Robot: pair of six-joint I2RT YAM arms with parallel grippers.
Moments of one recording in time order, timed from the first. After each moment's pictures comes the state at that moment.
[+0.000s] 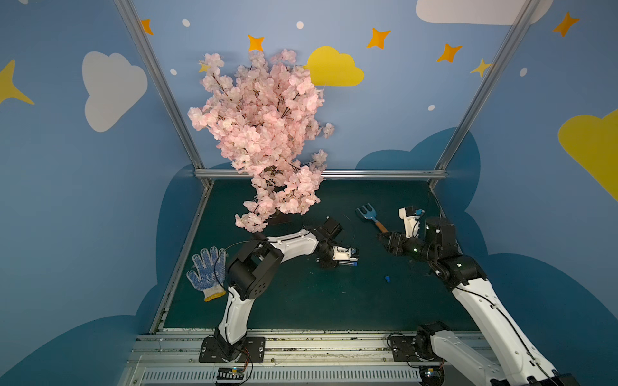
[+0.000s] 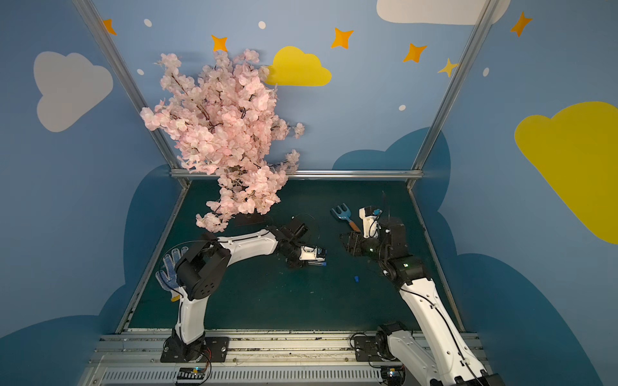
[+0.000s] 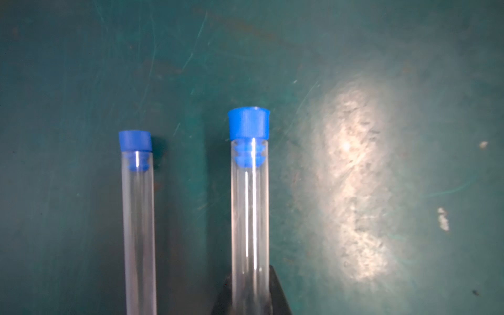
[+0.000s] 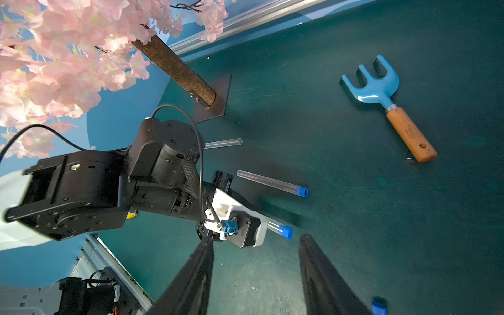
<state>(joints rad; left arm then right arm) -0.75 2.05 1.39 -0.55 0.30 0.85 0.27 0.91 0.86 -0.53 -0.40 0.35</state>
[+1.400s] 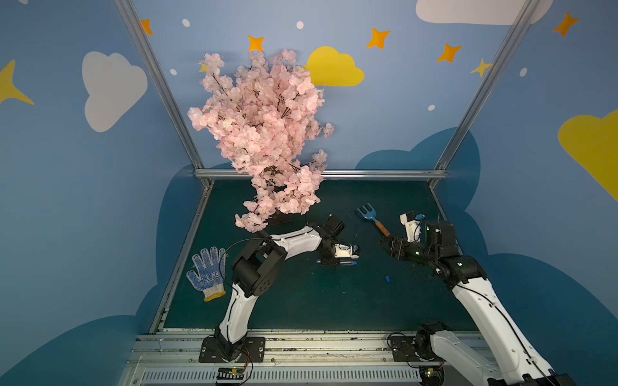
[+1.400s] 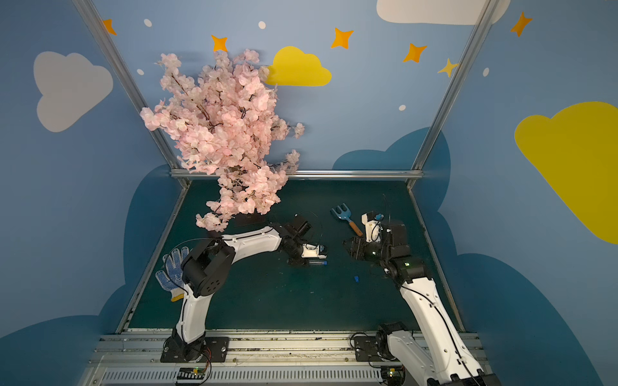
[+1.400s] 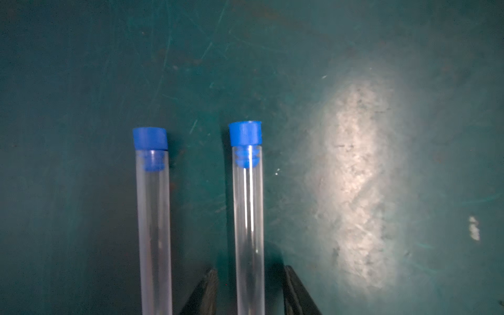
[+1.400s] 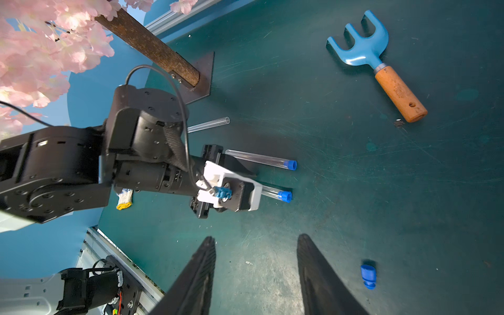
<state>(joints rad) -0.76 2.08 1.45 -0.59 0.27 0.84 0.21 0.92 0.84 -0.63 -0.44 0.34</state>
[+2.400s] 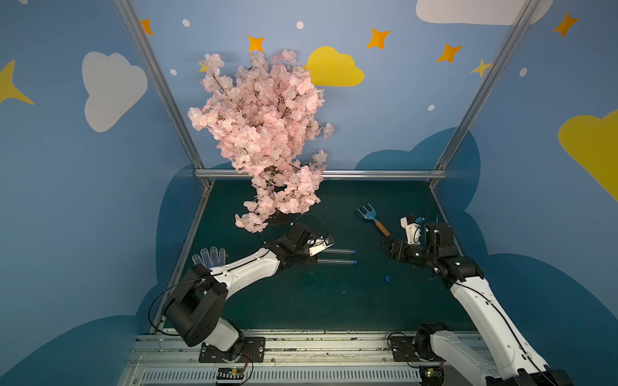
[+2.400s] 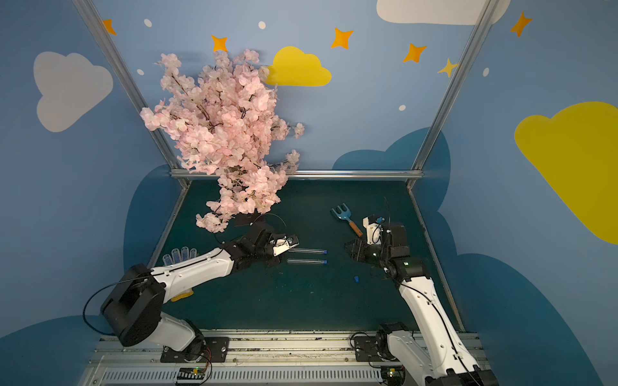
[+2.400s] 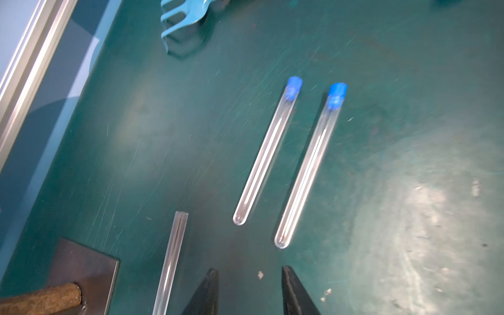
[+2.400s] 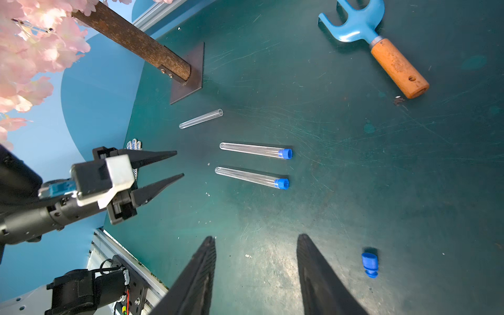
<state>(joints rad) -0.67 1.52 0.90 -0.20 0.06 0.58 0.18 0.93 0.81 -0.63 -0.46 0.36</state>
